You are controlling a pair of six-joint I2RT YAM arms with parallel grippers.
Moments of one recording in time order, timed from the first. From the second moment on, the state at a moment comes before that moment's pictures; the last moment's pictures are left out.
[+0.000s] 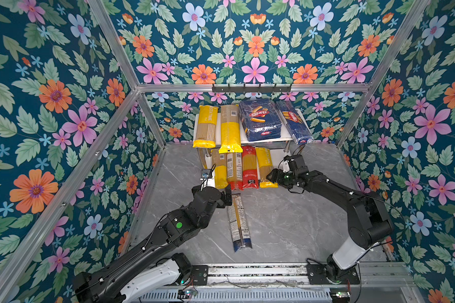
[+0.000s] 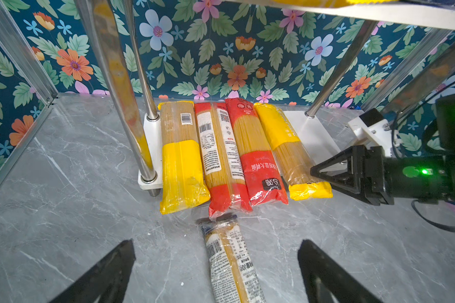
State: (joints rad) left arm -0.91 0.86 0.88 -0.52 -0.60 -0.47; right arm 0.38 1.65 1.10 -0.28 -0.30 0.64
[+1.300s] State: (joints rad) left arm -0.91 0.49 0.72 -0.72 -0.60 -0.65; right arm 1.14 1.71 1.13 -0.56 0.13 0.82
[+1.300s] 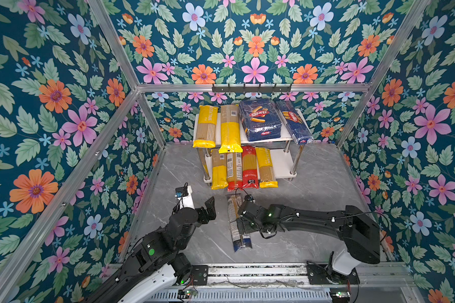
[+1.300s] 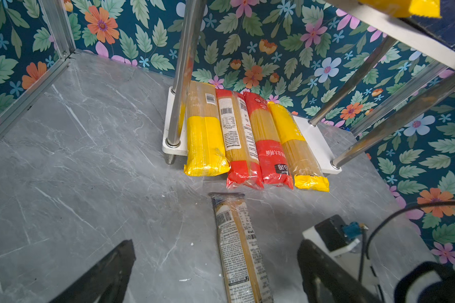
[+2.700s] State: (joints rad) left arm -0.91 0.42 0.74 -0.81 -0.63 -0.70; right arm 1.26 1.93 1.28 -0.70 0.19 0.90
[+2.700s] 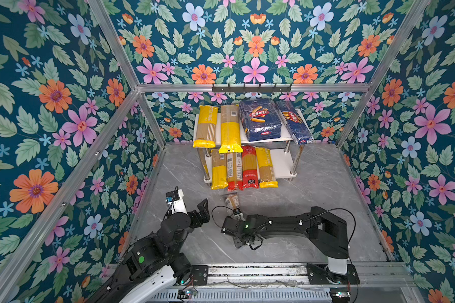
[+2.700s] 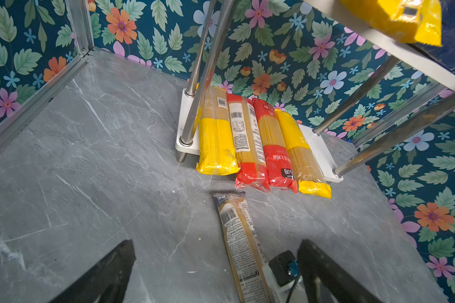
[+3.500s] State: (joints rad) left arm -0.91 0.53 0.80 -0.80 -0.64 -0.70; right arm 1.24 1.60 0.98 -0.59 0.11 0.89
